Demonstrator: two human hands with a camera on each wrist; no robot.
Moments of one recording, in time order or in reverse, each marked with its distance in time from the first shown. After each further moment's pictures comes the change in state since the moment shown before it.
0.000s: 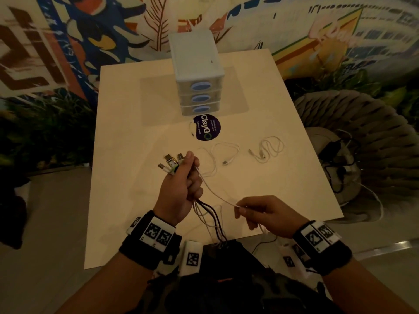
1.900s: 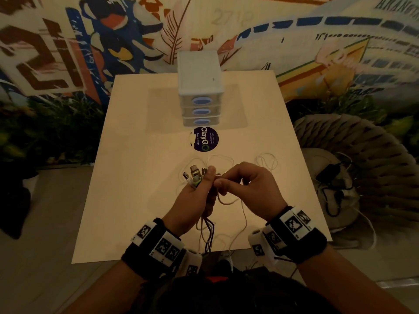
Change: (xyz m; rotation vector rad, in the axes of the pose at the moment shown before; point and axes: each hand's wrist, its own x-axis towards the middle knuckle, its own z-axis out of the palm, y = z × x) left_hand -0.025 -0.017 0.060 0.366 -0.053 -0.004; right_hand 0.029 -0.064 -0.034 0.048 0.412 -0.355
